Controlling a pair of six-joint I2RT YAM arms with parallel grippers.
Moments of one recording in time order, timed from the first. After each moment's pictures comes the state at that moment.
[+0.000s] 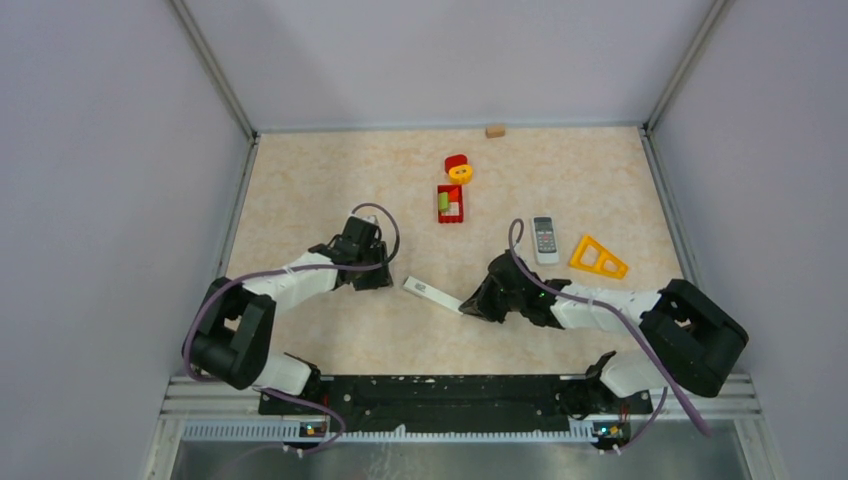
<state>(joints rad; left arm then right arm) -0.45 1.44 0.71 -0.31 0.05 -0.55 0.83 1.37 0.52 0.01 -0.03 1.31</state>
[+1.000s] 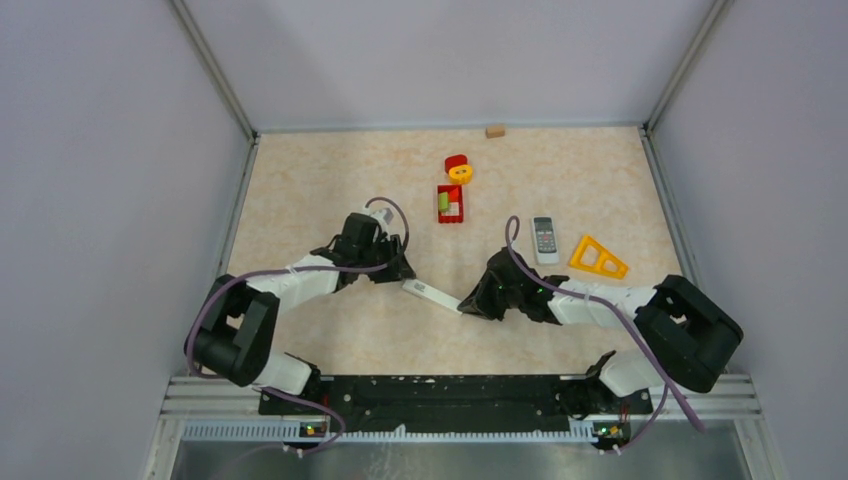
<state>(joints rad) -0.44 1.45 0.69 -0.07 0.30 -0.56 0.81 1.40 0.55 0.00 -0.08 1.27</state>
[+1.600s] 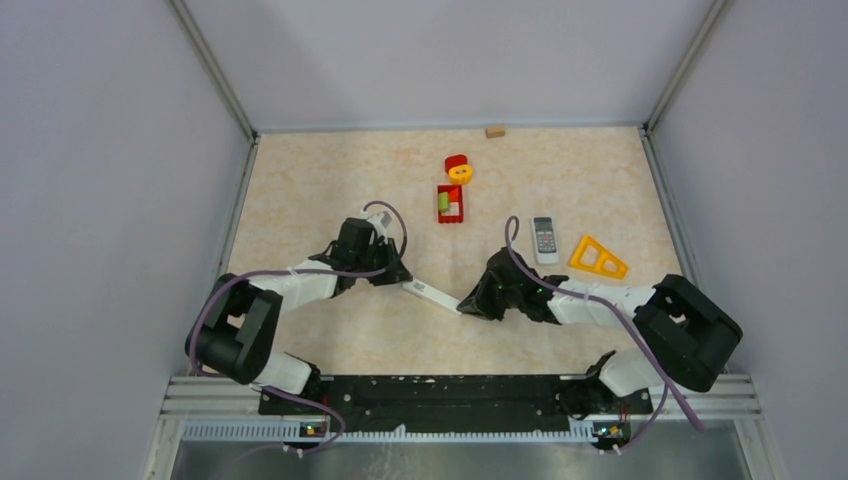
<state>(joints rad) -0.43 1.46 0.61 0.04 0.36 -0.55 0.81 1.40 0.55 0.01 -0.09 1.27</state>
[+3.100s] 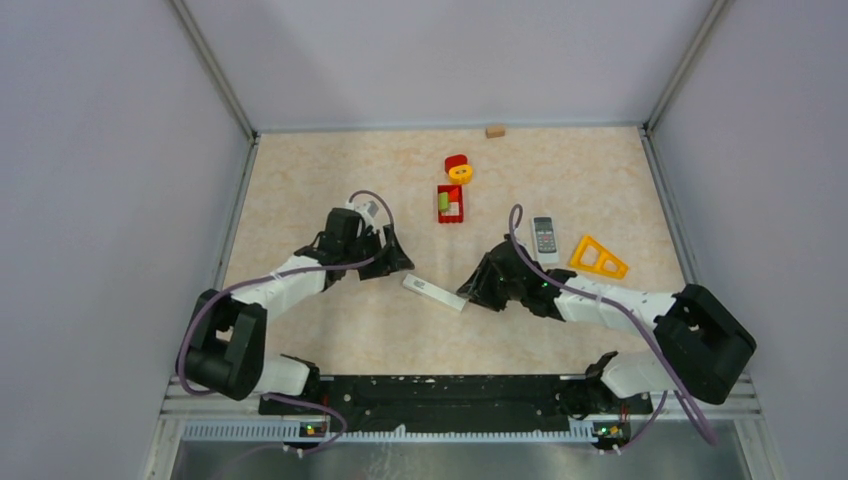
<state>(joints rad) -0.35 1.37 0.68 -0.11 0.37 -0.58 0.81 1.32 0.61 -0.08 0.01 1.19</state>
